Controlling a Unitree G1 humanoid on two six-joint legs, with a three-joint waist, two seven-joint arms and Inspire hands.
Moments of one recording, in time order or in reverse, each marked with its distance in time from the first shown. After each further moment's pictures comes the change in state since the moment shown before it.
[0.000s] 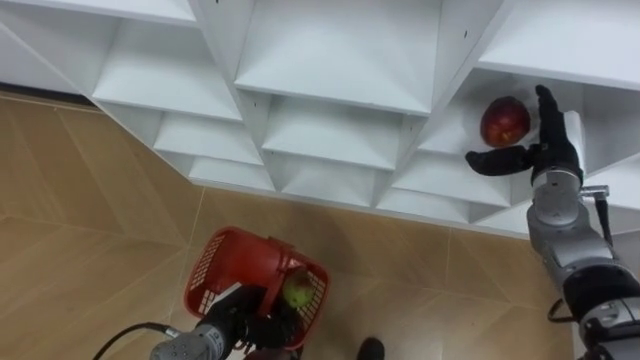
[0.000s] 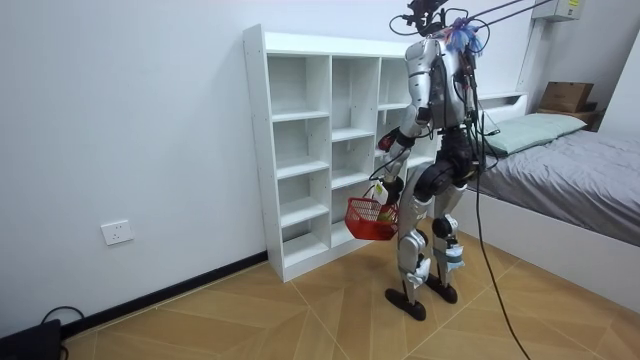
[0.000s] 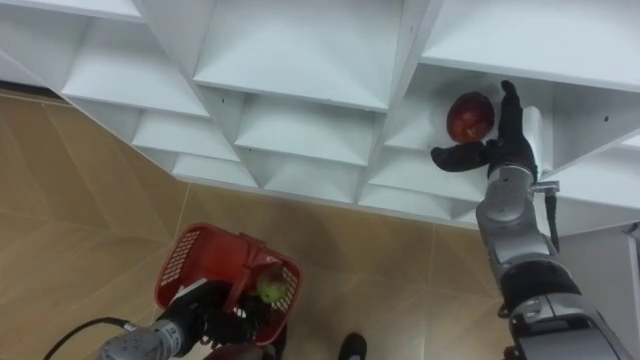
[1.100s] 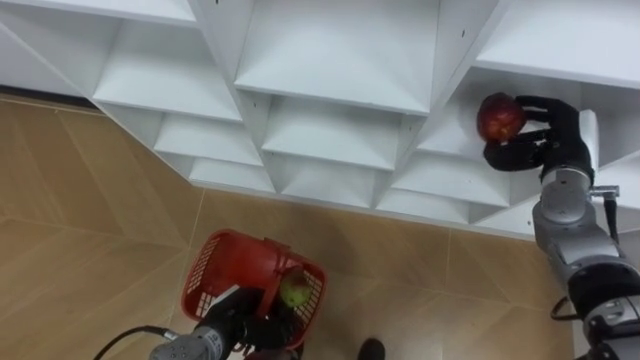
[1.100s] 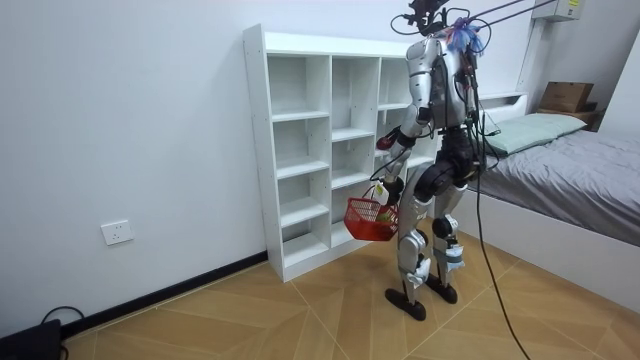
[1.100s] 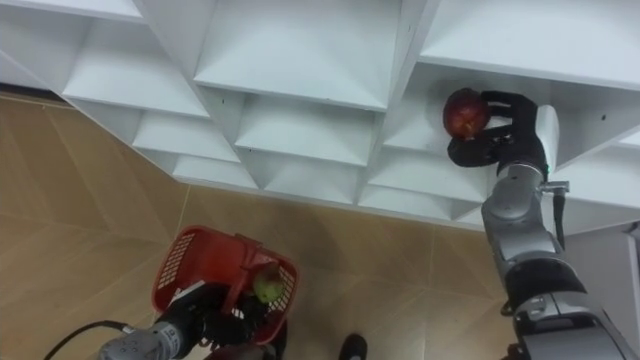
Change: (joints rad) left arm -0.001 -0.001 0.000 0.016 -0.017 0.001 0.006; right arm -0.005 -0.011 -0.014 -0.002 0.022 0.012 -0.042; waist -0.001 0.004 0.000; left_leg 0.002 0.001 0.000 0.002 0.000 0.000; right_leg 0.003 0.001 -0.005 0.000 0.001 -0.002
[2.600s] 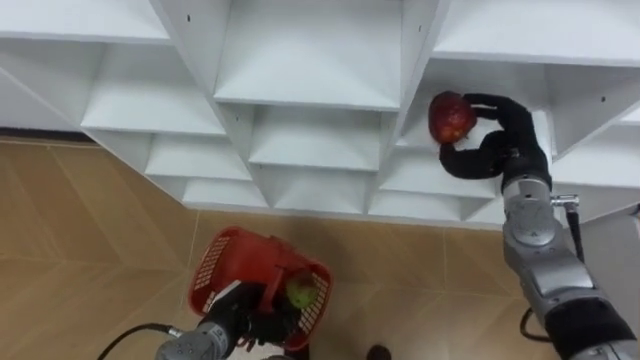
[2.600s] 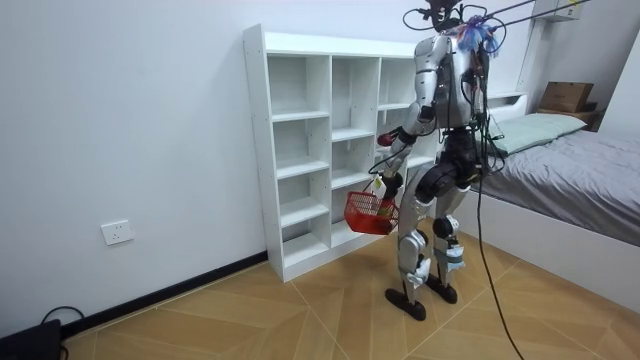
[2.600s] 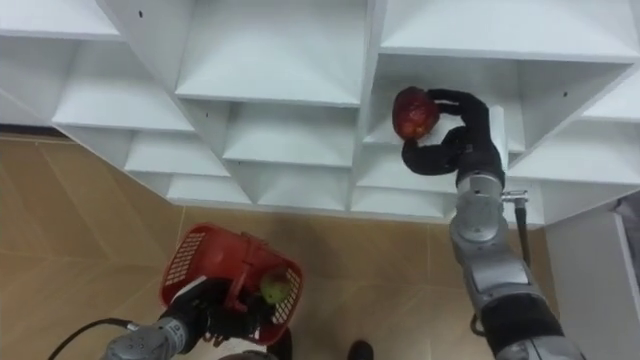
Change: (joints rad) left arm -0.014 -0.026 0.014 -0.001 -0.003 0.005 0.049; right arm 0.226 0.095 0.054 -0.356 -0.004 -0.004 0.086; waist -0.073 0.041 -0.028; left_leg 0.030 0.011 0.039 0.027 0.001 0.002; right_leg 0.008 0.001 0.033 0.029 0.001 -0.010
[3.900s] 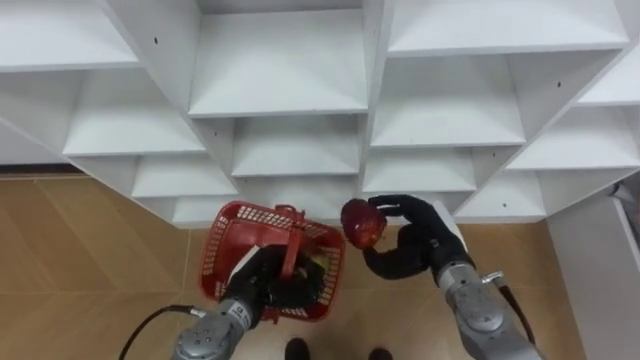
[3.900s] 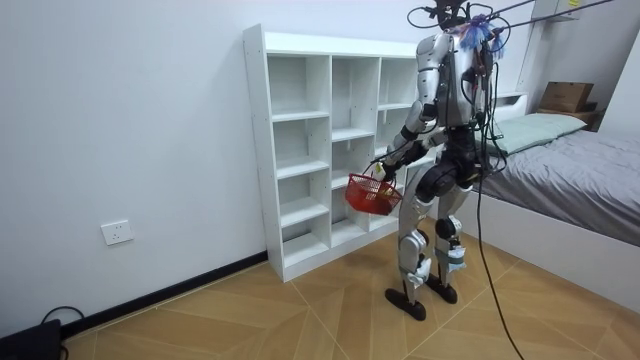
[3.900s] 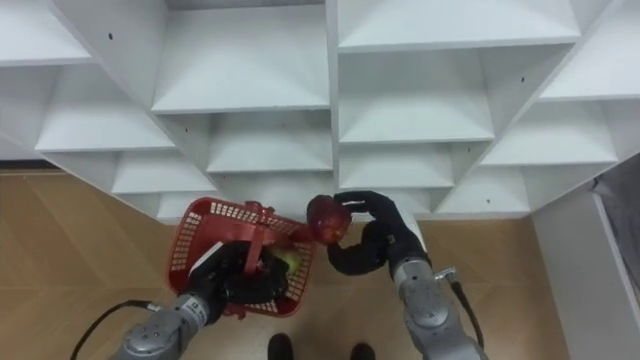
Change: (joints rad) left arm 0.032 -0.061 -0.012 -0.173 -0.076 -0.115 0.015; right arm 0.207 0.110 0.130 0.024 -0.064 -0.043 0.232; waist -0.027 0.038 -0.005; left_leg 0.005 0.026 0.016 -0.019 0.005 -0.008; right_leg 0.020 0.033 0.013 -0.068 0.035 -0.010
